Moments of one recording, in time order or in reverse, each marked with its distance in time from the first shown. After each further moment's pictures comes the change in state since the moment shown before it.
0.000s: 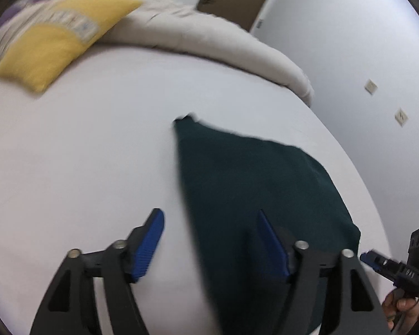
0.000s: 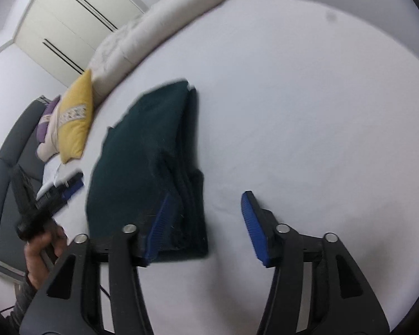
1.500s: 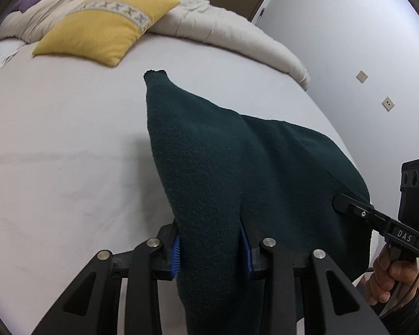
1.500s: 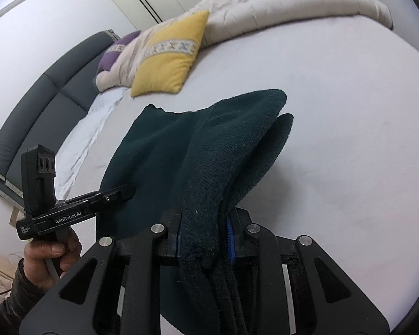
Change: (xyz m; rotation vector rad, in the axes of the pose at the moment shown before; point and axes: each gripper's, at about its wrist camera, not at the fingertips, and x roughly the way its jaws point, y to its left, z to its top) left arm -0.171 0.106 -0.070 0.045 0.093 0.002; right arm 0.011 0.258 -0.122 -0.332 0.136 0.146
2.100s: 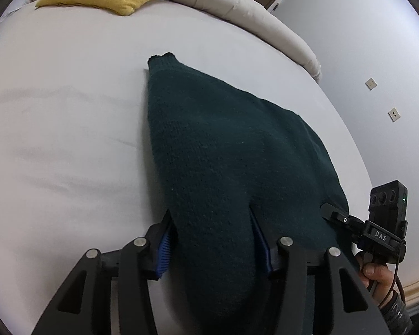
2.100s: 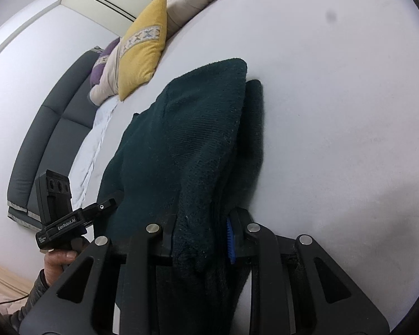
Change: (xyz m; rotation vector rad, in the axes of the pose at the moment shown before) left arm 0.071 0.055 -0.029 -0.113 0.054 -0.071; right arm 0.113 -0.095 -0.031 0.207 0.033 0.158
